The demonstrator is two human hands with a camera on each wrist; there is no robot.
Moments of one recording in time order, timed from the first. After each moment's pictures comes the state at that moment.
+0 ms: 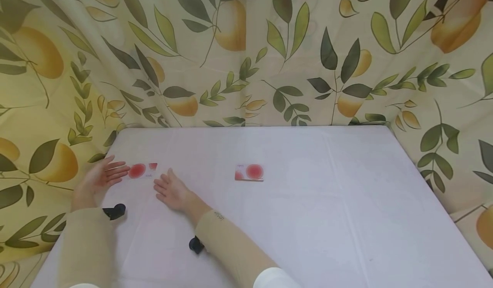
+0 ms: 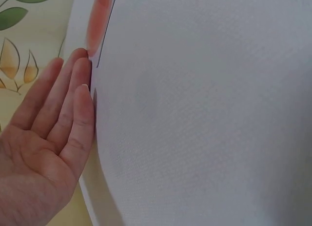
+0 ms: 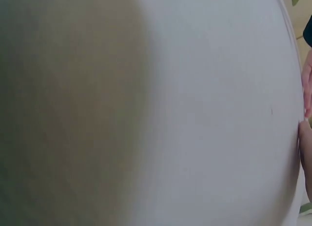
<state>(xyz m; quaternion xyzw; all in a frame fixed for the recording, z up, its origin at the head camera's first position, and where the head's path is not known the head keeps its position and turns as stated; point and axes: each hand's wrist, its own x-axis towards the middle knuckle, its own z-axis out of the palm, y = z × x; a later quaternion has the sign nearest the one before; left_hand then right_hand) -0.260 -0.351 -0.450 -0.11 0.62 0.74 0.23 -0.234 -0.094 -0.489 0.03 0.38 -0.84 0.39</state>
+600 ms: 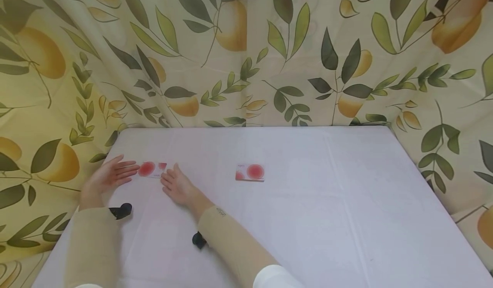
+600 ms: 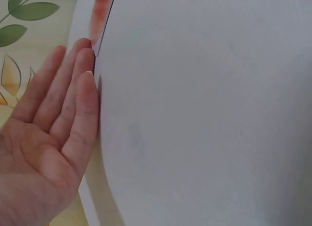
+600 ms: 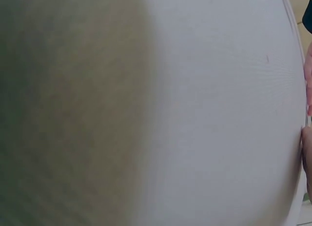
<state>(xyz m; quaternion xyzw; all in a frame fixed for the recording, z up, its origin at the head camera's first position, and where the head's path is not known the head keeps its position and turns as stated) -0.267 -0.335 -0.451 -0.07 0.63 0.72 0.27 -0.246 -0.086 -0.489 0.02 0.38 -0.85 0.36</state>
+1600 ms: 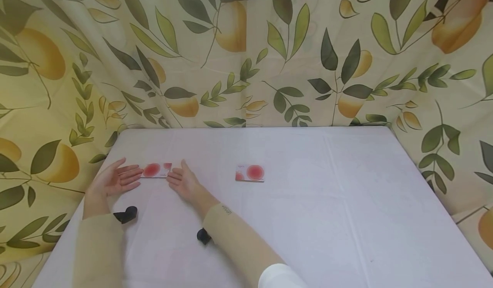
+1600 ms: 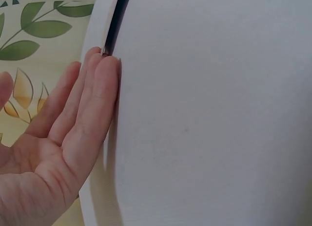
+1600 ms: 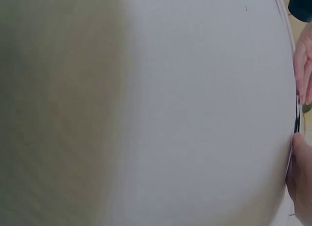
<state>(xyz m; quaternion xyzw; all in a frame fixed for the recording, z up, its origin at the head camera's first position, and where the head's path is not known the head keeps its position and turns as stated) -0.261 -0.322 -0.454 -0.17 0.50 0.80 0.29 -0.257 -0.073 -0.484 0.10 0.38 -0.87 0.31</state>
